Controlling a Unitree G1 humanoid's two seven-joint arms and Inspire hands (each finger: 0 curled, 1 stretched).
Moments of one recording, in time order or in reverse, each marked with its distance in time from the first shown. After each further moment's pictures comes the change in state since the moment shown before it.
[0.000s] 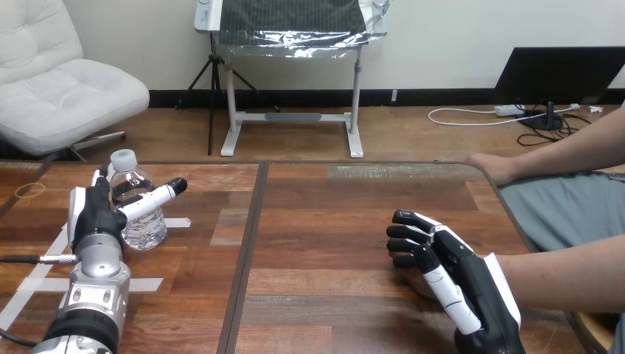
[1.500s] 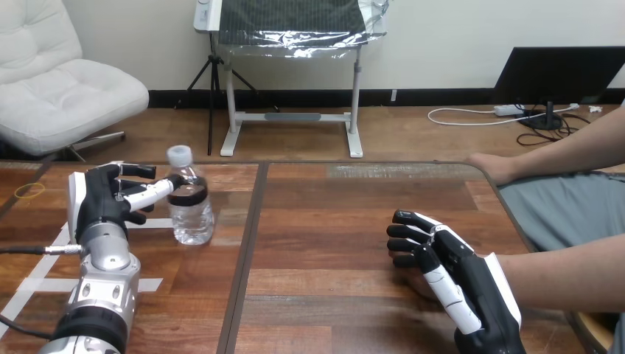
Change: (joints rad) left arm 0.012 -0.023 -0.013 -0.074 0.008 -0.003 0.069; right arm 0.001 0.000 0.000 -0.003 0.002 0.000 0.000
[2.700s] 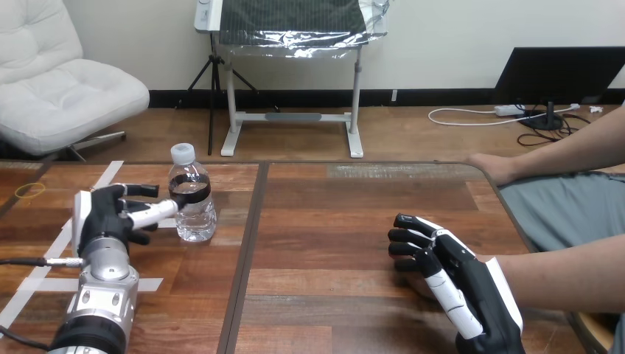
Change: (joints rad) left arm 0.035 0.001 -0.021 -0.030 0.003 0.088 -0.053; right arm 0.016 0.000 0.000 -0.005 0.004 0.000 0.004
